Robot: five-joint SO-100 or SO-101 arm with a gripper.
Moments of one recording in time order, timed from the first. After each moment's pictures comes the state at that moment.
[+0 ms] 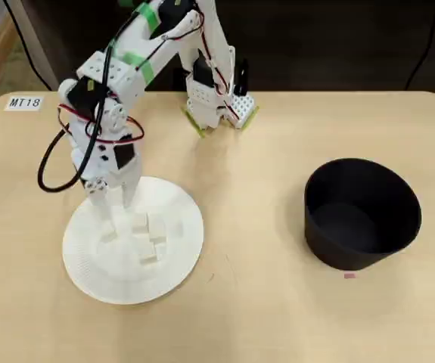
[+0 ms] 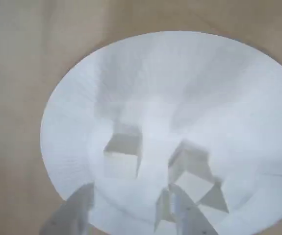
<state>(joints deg) 32.6 74.5 76.9 78.7 21.0</state>
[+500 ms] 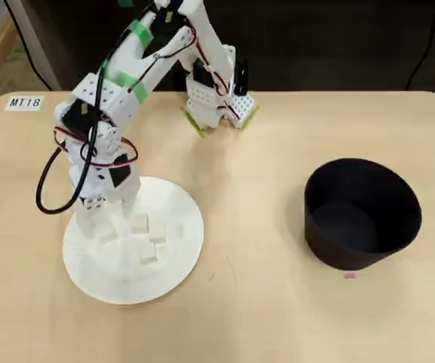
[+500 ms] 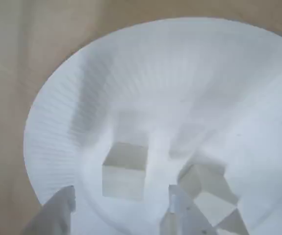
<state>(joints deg) 32.1 65.8 71.1 77.1 20.1</state>
